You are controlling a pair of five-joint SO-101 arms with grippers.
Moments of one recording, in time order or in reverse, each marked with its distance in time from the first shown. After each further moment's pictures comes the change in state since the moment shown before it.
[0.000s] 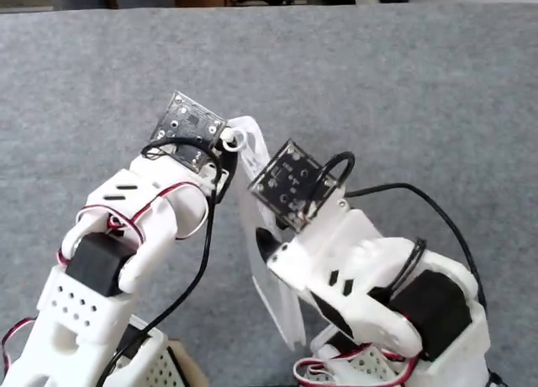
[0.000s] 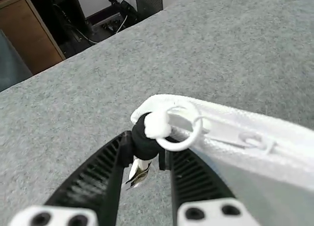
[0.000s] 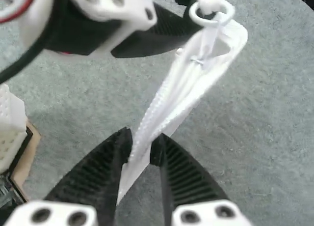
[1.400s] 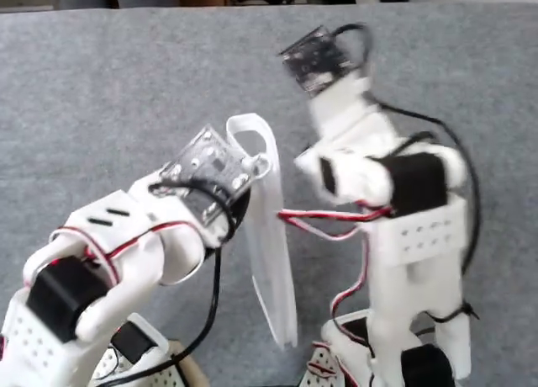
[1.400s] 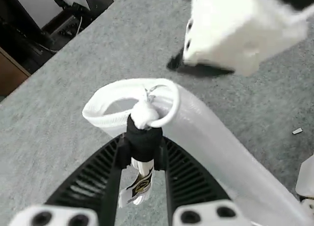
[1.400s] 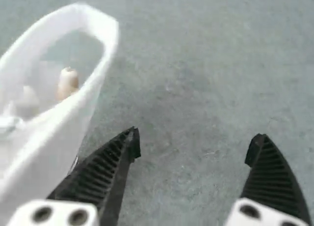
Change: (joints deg) left arm 11.2 -3.4 -19.8 24.3 -6.9; right arm 21.5 26.6 -16.6 -2.8 9.9
